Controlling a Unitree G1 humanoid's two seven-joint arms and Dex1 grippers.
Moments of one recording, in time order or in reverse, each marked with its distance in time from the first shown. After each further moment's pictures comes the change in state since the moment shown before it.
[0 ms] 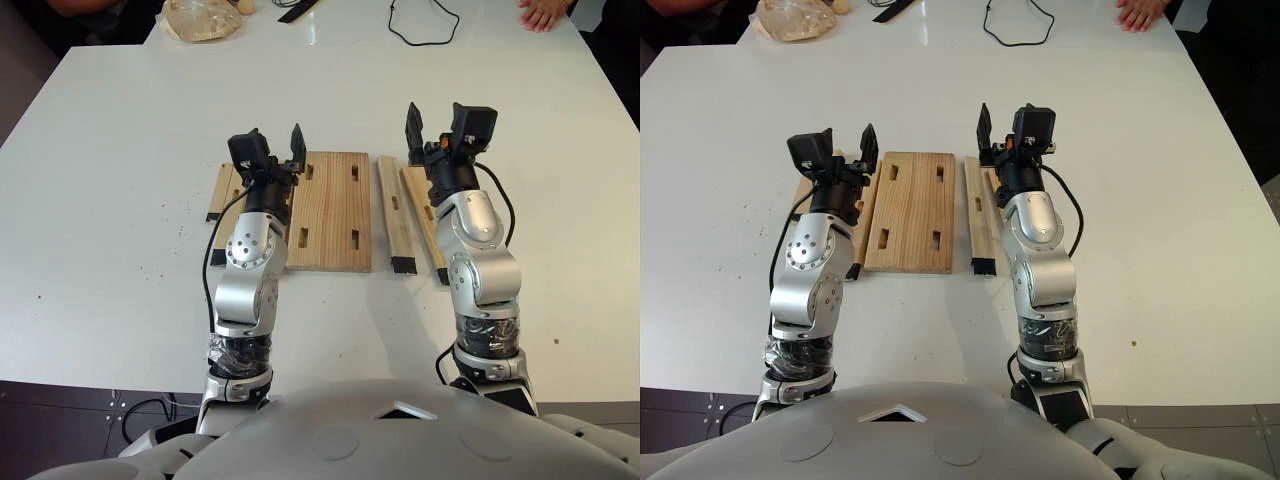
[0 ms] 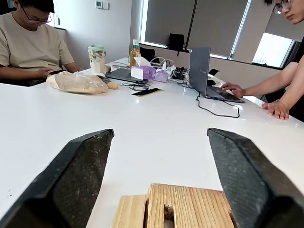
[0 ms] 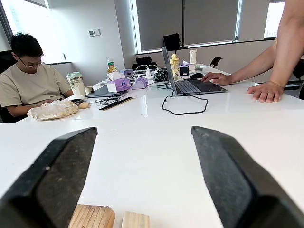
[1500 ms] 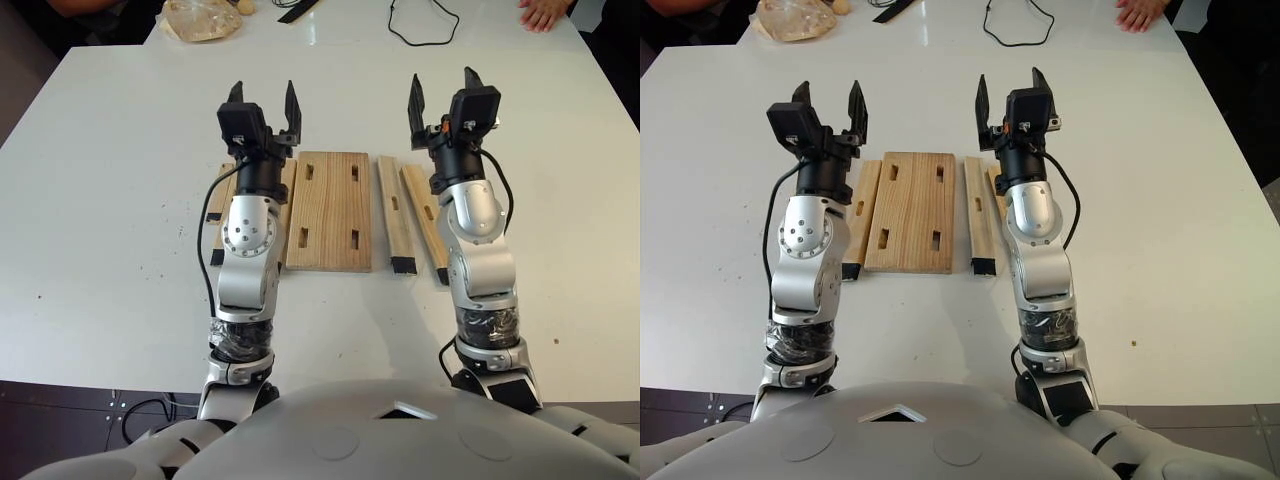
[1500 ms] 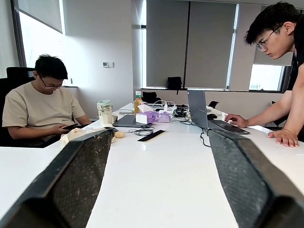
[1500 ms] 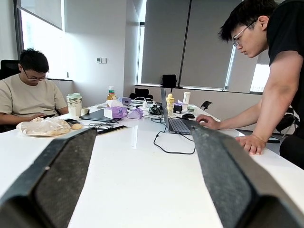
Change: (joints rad) left arm -0.108 0.009 0.027 0.044 0.164 -0.137 -0.025; right arm -0.067 -0.039 0.009 0.066 -0.163 -0.176 0.007
